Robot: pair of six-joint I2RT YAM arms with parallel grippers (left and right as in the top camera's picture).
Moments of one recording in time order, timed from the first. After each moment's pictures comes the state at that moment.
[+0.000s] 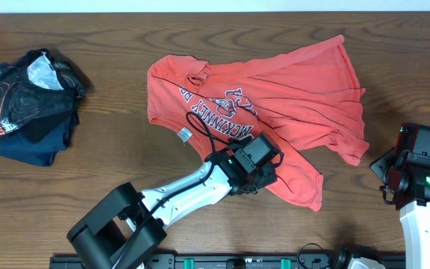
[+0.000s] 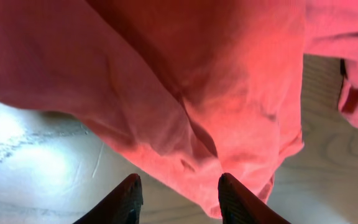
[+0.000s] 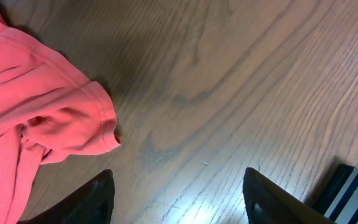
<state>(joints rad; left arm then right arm) -0.93 1.72 0.98 -0.33 0.17 -1.30 -0.23 1.01 0.84 -1.00 0.33 0.68</state>
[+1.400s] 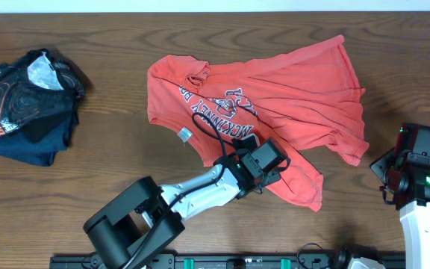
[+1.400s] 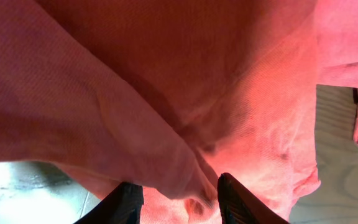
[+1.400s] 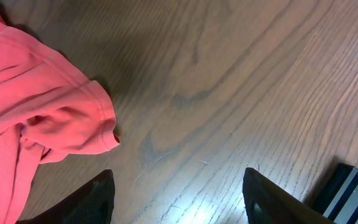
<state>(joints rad) -0.97 1.81 0.97 -0.22 0.04 -1.32 -0.23 1.01 0.84 -1.01 0.33 0.68</state>
